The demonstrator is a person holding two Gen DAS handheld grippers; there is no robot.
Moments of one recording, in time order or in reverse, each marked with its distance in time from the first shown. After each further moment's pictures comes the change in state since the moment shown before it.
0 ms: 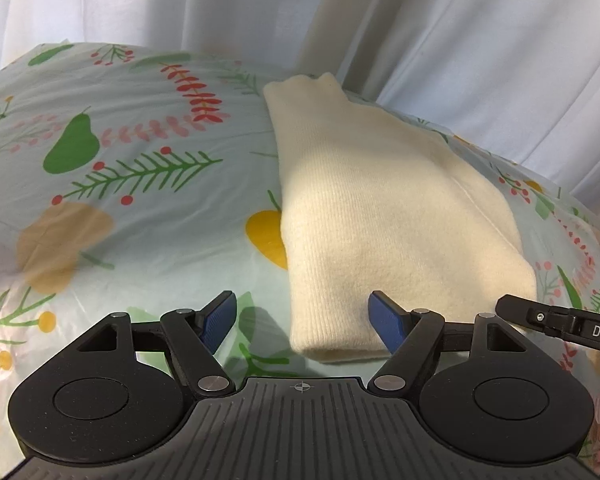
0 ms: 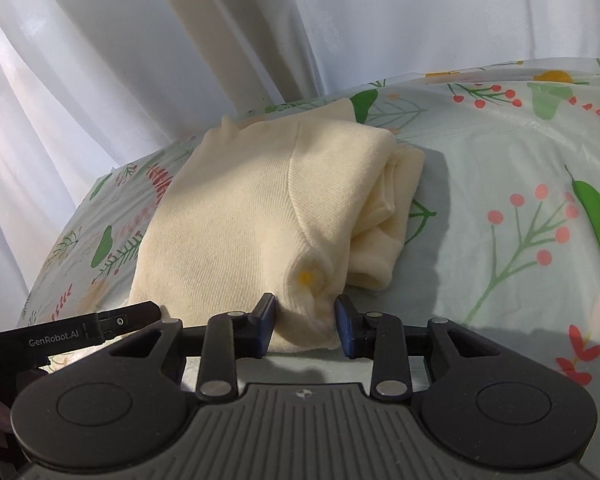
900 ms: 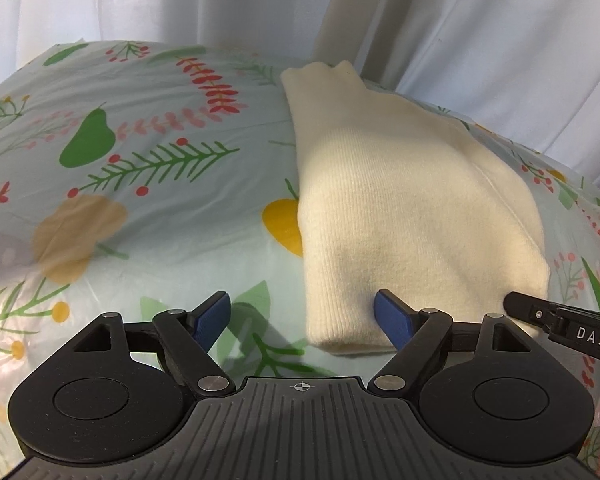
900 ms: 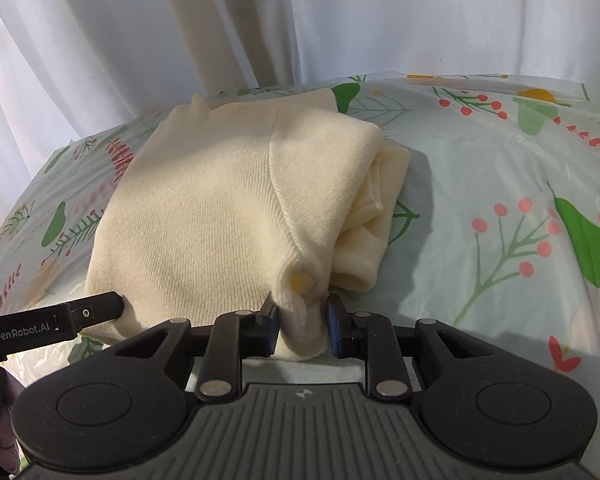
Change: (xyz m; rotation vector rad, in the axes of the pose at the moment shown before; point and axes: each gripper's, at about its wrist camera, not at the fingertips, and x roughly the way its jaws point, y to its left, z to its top) left arm 0.005 -0.005 -0.005 0.021 0.026 0.083; right arm 0.020 0.017 -0.002 -0.091 0.028 -0.181
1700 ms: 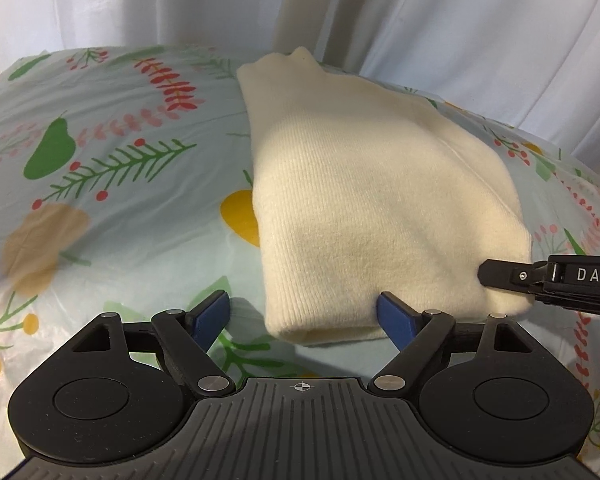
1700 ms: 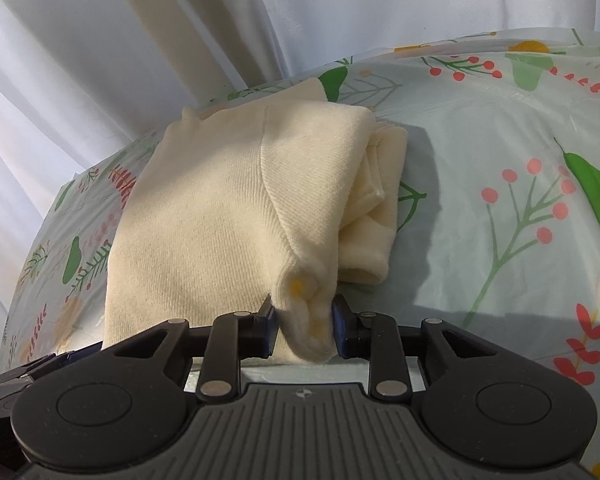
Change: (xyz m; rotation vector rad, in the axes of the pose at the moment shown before) left arm 0.006 -0.013 -0.002 0.069 0.017 -0.060; right arm 0.002 -0.016 0.006 0.178 0.042 0.105
